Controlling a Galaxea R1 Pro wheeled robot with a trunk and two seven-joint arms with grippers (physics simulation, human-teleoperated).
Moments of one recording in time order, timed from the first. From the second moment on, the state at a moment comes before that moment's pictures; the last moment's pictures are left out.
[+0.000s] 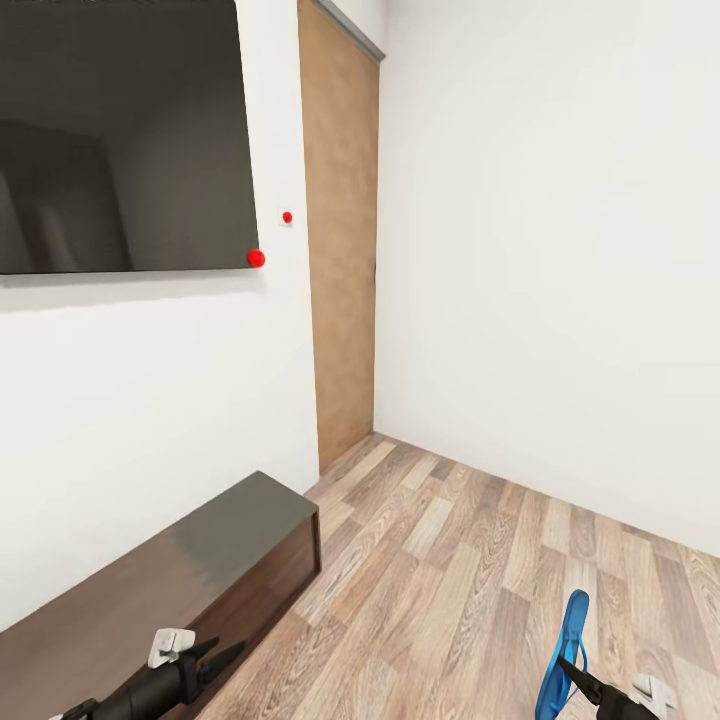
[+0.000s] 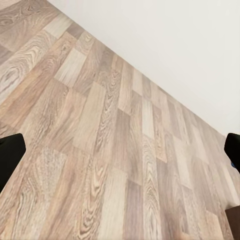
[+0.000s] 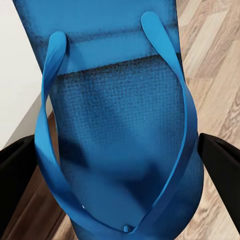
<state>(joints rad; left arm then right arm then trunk) -0.14 0.15 0.32 -0.91 0.17 0.27 -1.03 -0.21 -0.27 -0.64 -0.50 -0.19 0.09 1.02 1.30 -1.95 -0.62</state>
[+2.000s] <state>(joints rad) -0.14 0.15 0.32 -0.91 0.17 0.27 -1.03 -0.21 -0.27 -0.64 -0.50 -0.19 0.09 1.02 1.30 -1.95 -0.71</state>
